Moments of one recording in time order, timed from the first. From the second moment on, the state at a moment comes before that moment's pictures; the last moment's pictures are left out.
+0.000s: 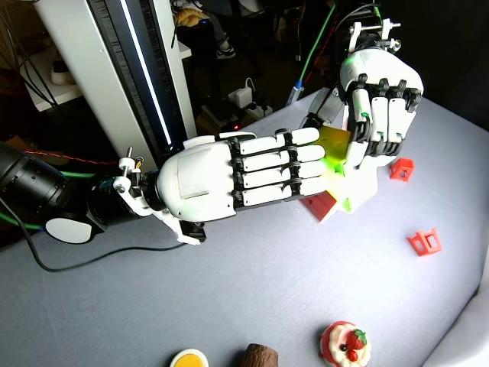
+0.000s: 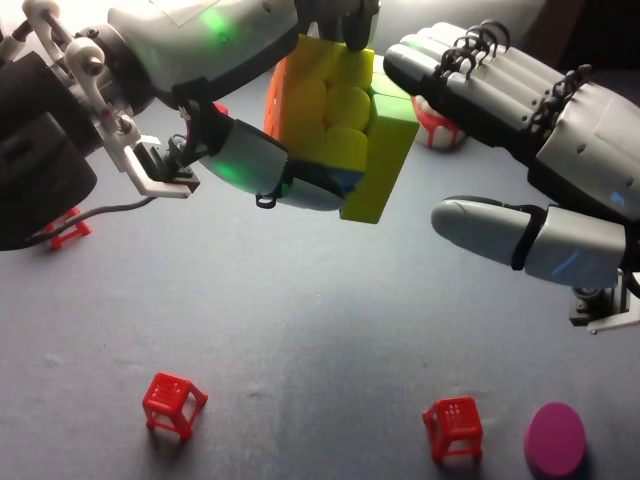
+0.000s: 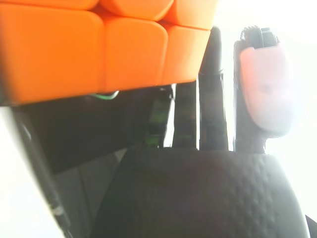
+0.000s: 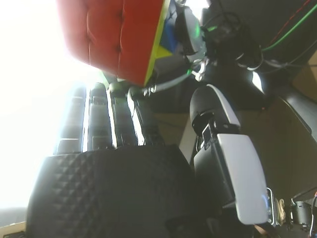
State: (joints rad) left arm 0.50 -1.06 1.16 0.23 -0.74 0.80; right arm -0.91 -1.12 1.18 -0.17 1.22 -0.62
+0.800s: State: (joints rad) left arm 0.51 -1.06 1.16 0.19 -0.76 0.81; right arm -1.02 -1.11 1.12 -0.23 1.21 -0.62
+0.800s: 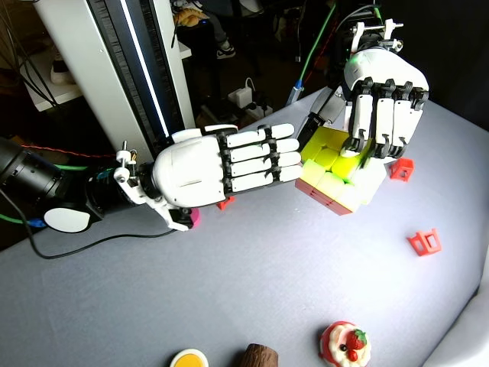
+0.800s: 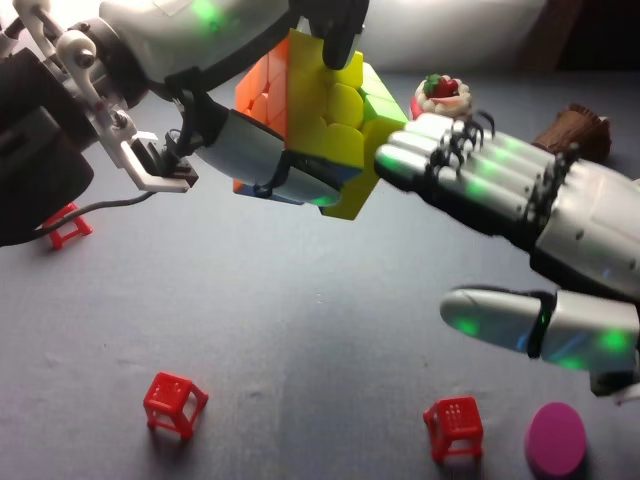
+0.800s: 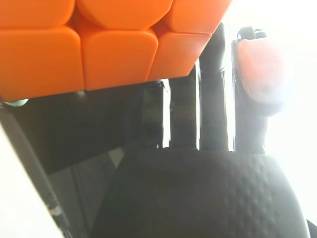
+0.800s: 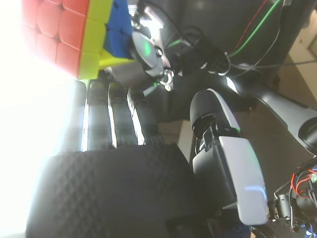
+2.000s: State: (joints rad) left arm 0.52 -1.06 1.15 0.22 -0.80 0.81; right arm -1.01 -1.13 1.18 -0.12 1.23 -0.62
